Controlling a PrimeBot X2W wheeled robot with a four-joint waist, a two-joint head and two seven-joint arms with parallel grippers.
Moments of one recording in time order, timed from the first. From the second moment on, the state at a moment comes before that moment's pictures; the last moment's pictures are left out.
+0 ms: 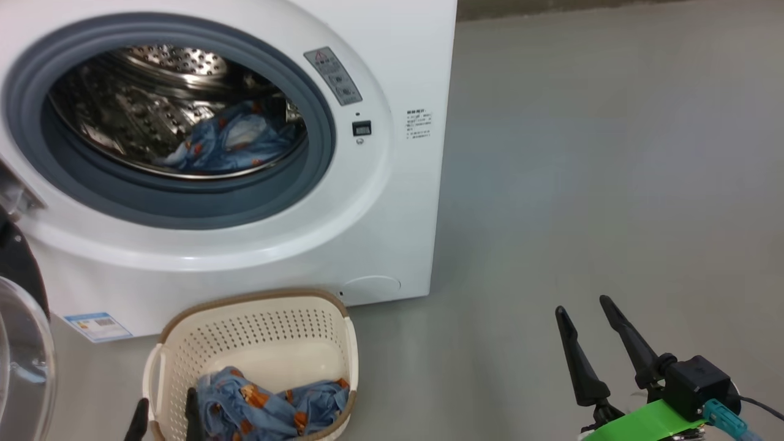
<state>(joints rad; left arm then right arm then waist) 0.16 0.04 0.01 0.08 -0.28 0.14 -0.26 0.00 -0.07 0.06 0.08 0.20 0.13 -0.26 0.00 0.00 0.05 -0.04</state>
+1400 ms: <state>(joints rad) -0.70 0.16 0.17 0.99 -0.55 0.04 0.05 -0.35 -0.05 0.09 0.01 0.24 0.13 -0.26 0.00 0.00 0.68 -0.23</state>
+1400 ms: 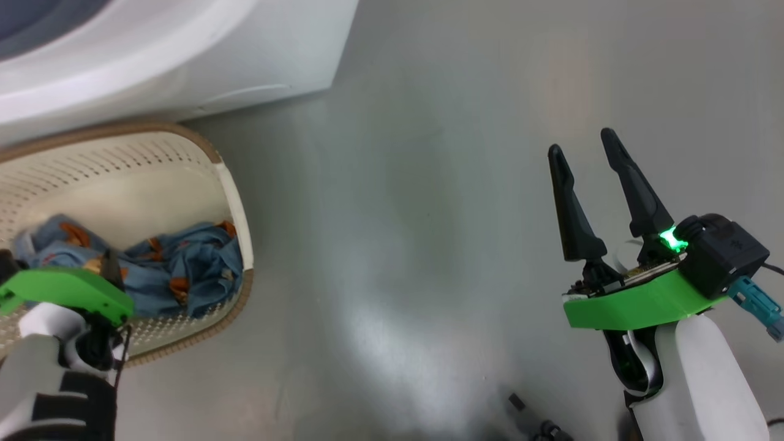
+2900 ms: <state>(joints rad) -1.04 0.26 0.06 1.27 -0.49 0.15 0.06 -0.41 -0.05 0.11 -0.04 0.23 0.13 -0.26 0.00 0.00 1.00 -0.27</state>
